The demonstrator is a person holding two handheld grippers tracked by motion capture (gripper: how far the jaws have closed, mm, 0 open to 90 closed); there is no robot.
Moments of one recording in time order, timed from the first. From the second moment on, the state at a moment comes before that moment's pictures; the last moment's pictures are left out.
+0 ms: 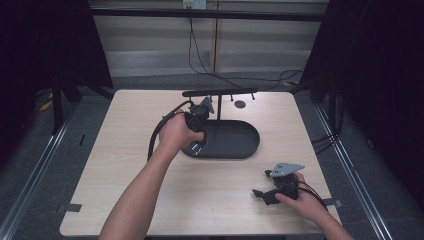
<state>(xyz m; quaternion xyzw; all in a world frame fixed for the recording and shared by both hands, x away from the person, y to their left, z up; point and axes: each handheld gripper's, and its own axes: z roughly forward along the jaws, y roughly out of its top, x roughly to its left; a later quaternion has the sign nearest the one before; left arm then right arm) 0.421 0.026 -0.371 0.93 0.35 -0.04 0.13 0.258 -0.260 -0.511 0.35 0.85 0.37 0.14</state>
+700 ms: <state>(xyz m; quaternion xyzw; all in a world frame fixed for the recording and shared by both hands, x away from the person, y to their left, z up) 0.432 -0.002 -0.370 0.92 0.35 -0.04 0.14 0.258 -0.260 -0.511 0.35 0.85 0.37 0.14</state>
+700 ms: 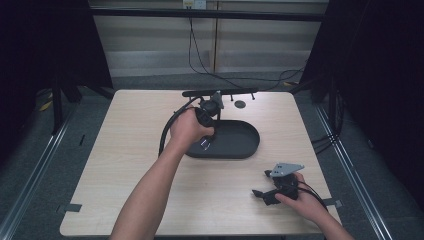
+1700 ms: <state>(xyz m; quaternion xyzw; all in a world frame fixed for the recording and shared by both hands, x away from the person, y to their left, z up) 0.445 -0.027 -0.393 0.92 0.36 -0.04 0.14 0.258 -0.260 -0.511 0.34 0.85 0.37 0.13</state>
